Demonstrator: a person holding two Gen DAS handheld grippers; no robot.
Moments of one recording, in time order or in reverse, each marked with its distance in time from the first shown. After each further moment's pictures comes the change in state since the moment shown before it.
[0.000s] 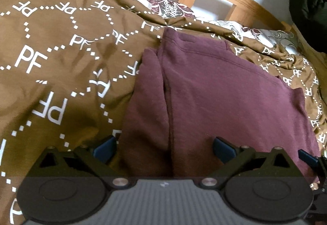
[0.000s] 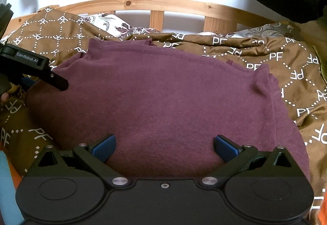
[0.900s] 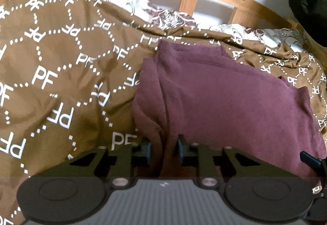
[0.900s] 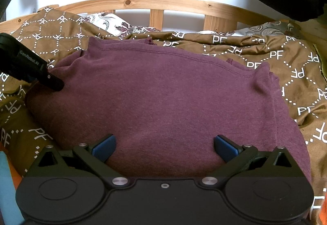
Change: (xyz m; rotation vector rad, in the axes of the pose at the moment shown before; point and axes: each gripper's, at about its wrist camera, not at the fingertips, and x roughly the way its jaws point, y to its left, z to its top) left arm -0.023 -0.042 0.002 0.044 -0.044 0.141; right arm 0.001 -0.001 0.002 0.002 0.003 0.002
